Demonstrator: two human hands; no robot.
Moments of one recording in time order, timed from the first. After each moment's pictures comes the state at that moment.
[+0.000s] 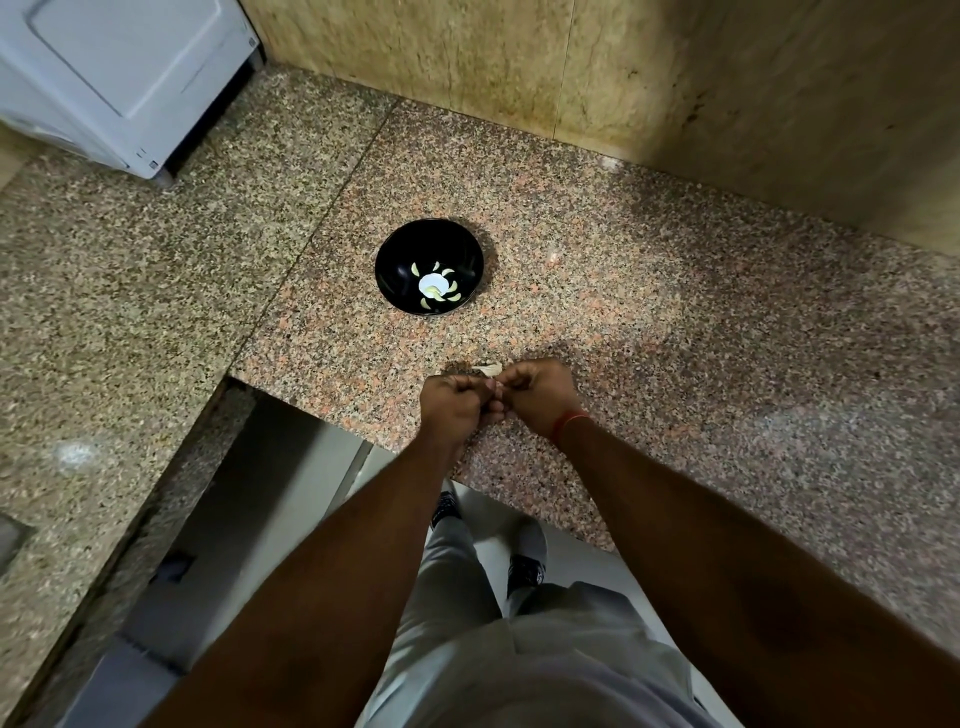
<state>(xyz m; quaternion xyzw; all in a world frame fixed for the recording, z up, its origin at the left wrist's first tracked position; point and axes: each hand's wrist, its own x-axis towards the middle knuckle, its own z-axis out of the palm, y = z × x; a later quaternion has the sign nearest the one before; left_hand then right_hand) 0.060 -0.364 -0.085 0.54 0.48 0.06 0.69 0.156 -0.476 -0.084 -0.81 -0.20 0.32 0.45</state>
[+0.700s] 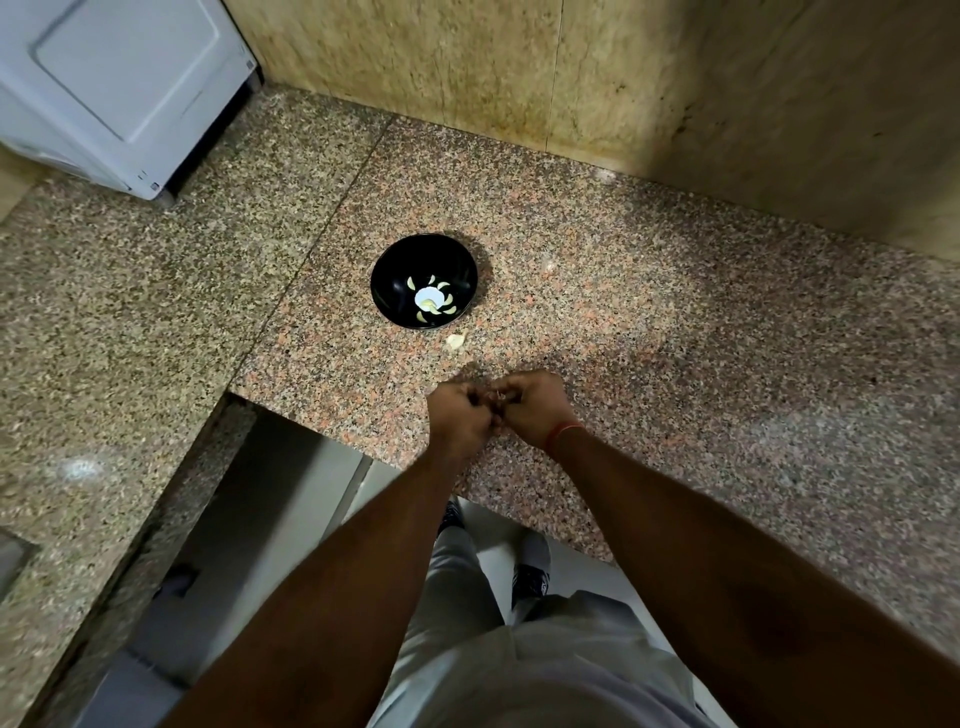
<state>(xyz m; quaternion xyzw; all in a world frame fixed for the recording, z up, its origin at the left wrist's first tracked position) 0.071 -0.371 -0.076 0.69 0.48 0.01 0.55 0.159 -0.475 -0.082 -0.81 -0.21 0.34 0.42</state>
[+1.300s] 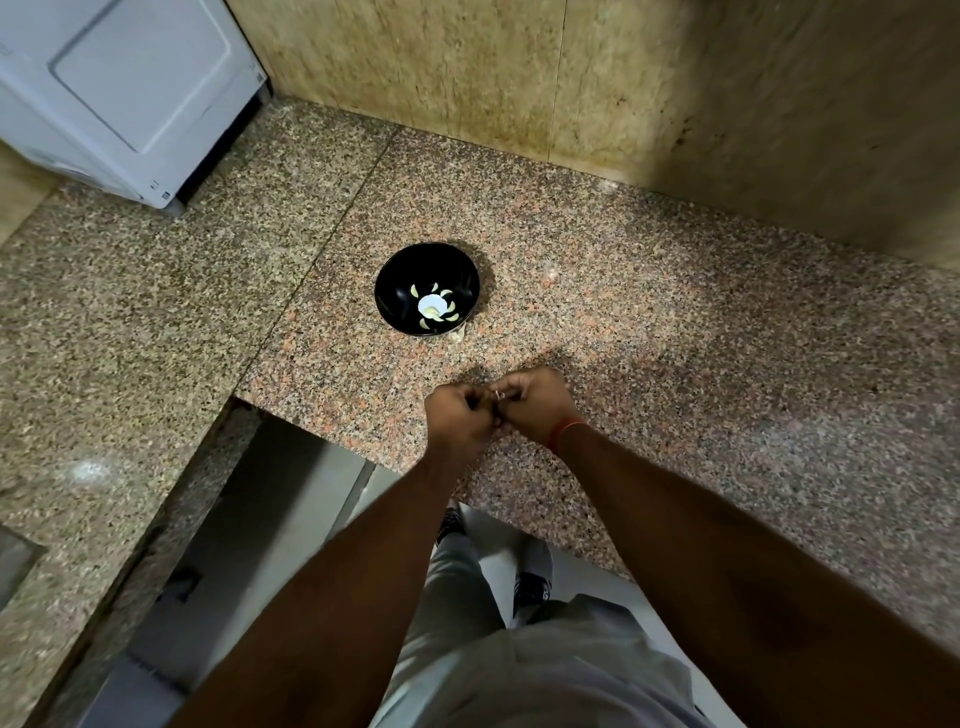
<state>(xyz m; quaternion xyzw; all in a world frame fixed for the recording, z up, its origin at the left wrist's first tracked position) 0.067 -0.369 -0.062 0.71 0.45 0.03 0.54 0.168 -0.474 -0.064 -0.79 -0.20 0.36 0.44</state>
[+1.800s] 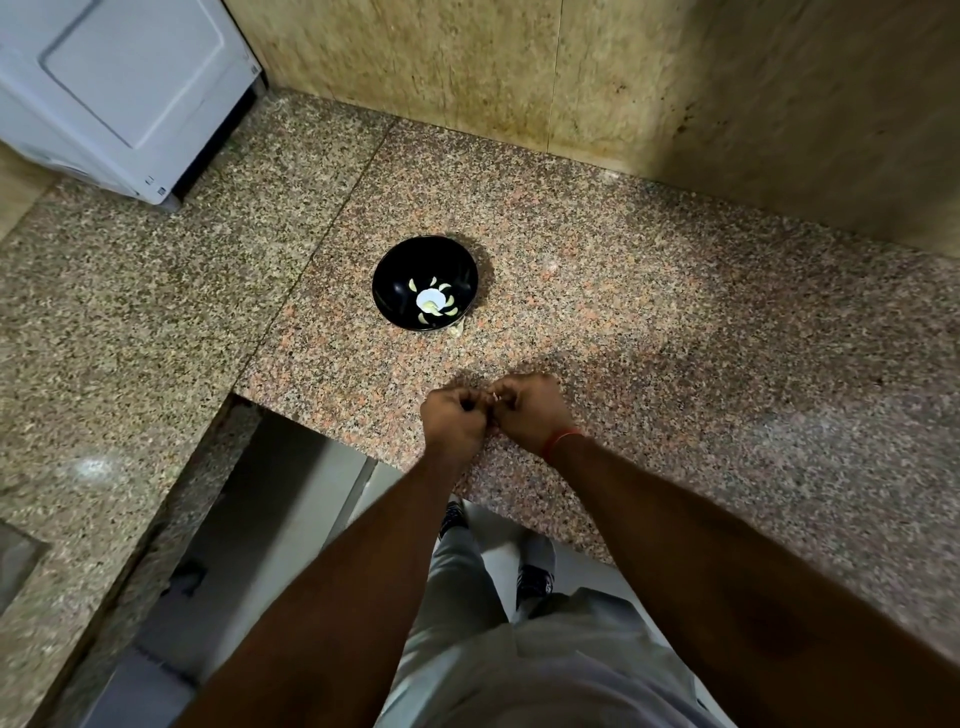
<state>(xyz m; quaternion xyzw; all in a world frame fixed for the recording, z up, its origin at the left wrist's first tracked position) 0.063 -0.373 -0.066 0.70 0.48 0.02 0.52 0.156 -0.474 -0.079 -0.82 -0.29 0.31 0.39</state>
